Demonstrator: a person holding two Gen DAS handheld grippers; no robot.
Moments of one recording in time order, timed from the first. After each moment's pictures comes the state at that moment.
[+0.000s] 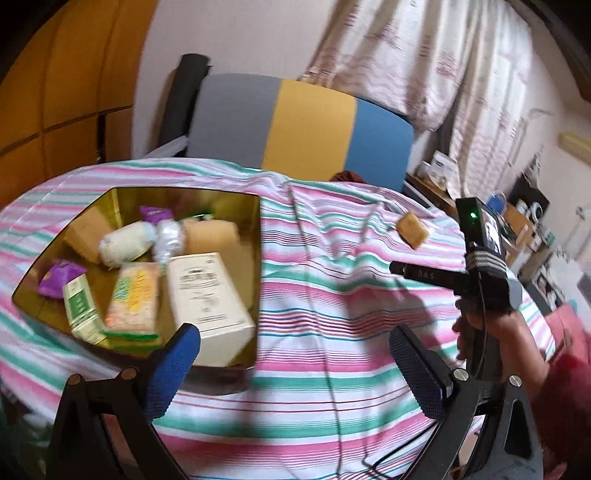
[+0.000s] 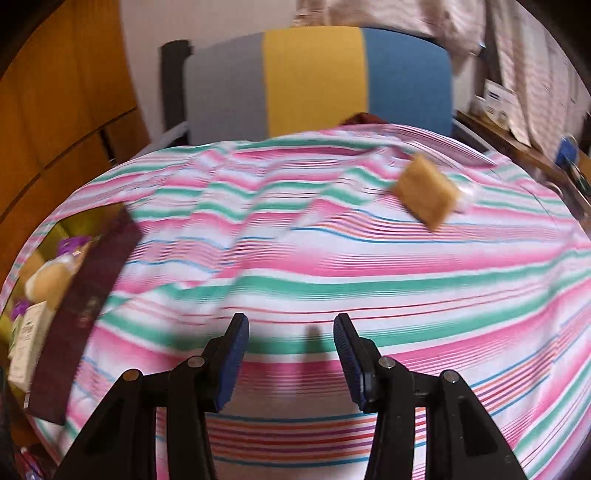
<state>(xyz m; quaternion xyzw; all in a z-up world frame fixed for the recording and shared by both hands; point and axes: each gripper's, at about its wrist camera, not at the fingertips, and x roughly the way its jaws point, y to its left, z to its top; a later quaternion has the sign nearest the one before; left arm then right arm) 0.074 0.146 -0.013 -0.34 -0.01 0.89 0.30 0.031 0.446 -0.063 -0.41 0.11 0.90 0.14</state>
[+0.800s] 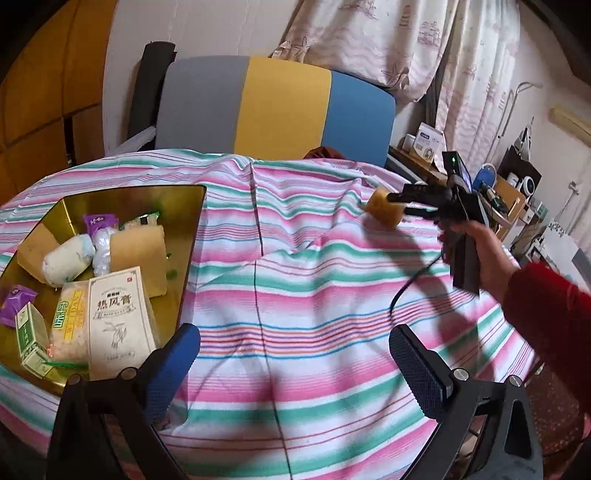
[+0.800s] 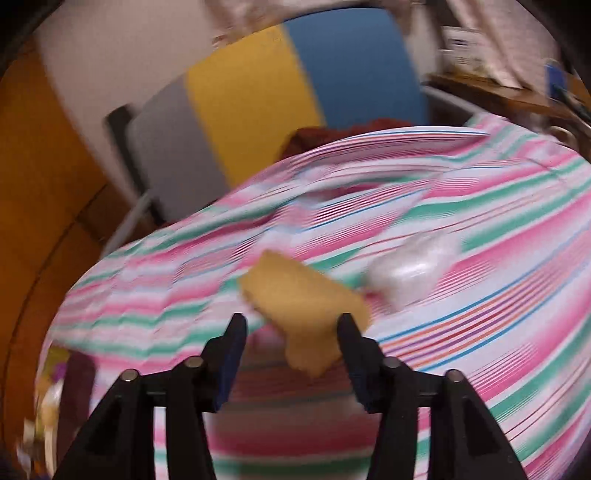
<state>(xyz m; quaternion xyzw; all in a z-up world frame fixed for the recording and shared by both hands) 0.057 0.210 -0.018 -0.37 0.01 0.87 0.33 -0.033 0.613 -0.057 -0.36 0.24 0.90 0.07</state>
